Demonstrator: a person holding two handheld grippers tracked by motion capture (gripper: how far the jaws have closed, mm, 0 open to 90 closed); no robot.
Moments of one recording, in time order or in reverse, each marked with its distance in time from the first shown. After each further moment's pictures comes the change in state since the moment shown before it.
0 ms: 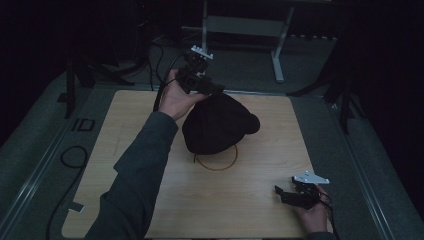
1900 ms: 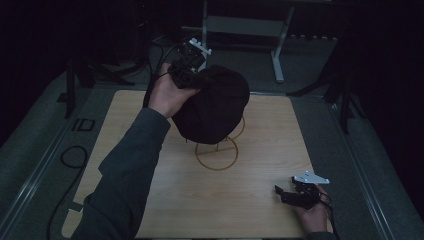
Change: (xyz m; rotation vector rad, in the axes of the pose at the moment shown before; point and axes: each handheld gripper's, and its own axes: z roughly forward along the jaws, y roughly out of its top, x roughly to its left) left arm -0.018 0.016 -0.034 0.064 0.063 0.108; right arm 0.000 0.000 0.000 0.000 -0.001 0.002
